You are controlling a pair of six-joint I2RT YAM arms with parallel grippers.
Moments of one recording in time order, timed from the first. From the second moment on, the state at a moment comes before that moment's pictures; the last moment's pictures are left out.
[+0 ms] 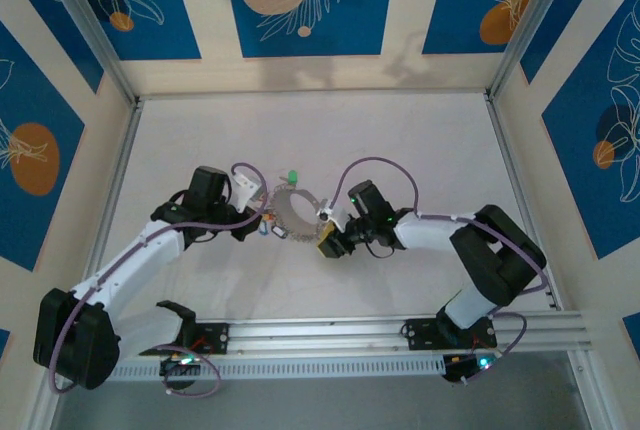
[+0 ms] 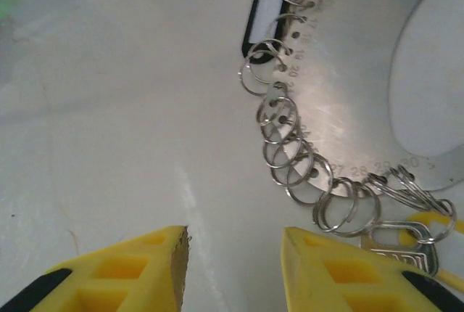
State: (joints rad) left arm -0.39 1.12 0.74 -0.54 0.37 0.10; right arm 0.66 1.57 0.66 0.03 -0.58 -0.14
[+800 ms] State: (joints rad) left arm -0.39 1.12 0.74 -0.54 0.35 0.08; right arm 0.60 1.72 0.86 -0.14 -0.58 0.49
